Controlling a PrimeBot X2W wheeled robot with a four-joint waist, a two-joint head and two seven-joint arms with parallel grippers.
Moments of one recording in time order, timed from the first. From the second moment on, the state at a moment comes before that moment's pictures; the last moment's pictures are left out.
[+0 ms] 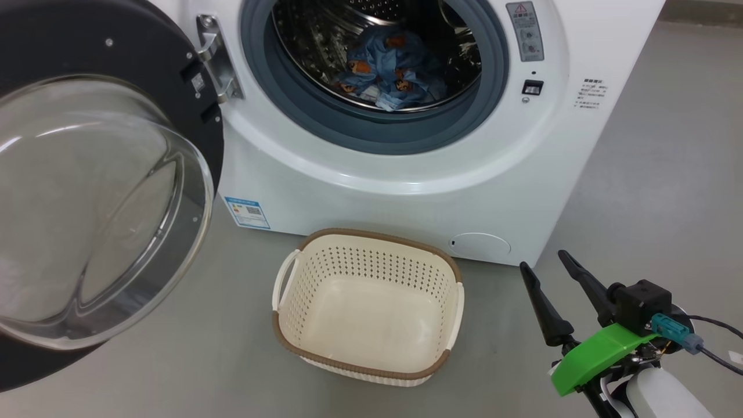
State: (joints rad) left arm -0.63 0.59 0.53 0.97 -1.40 -0.12 0.08; right arm -0.20 -0.22 0.29 0.33 0.39 0.13 -0.20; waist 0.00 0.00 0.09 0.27
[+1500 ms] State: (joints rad) left arm -0.19 0.48 0.42 0.53 -1.65 -0.11 1.03; right arm -0.19 -0.16 0.29 0.39 0.42 0.13 -0.24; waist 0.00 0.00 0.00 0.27
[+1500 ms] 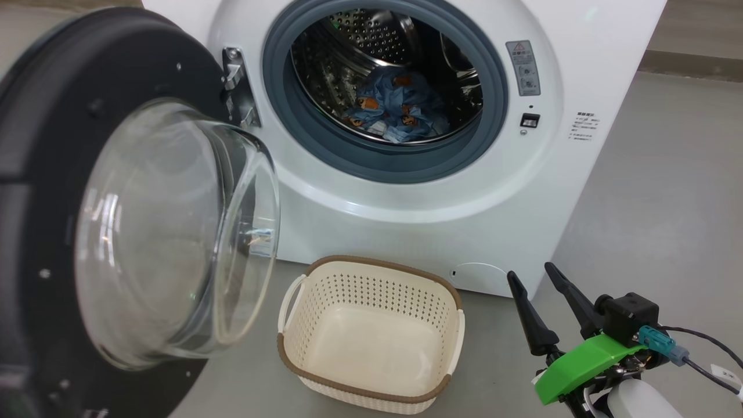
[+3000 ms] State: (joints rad) left arm -0.04 0.16 0.22 -0.02 -1.58 -0.02 0.95; right arm -0.17 -0.13 0.26 0.35 0.42 0.13 -0.25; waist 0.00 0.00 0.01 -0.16
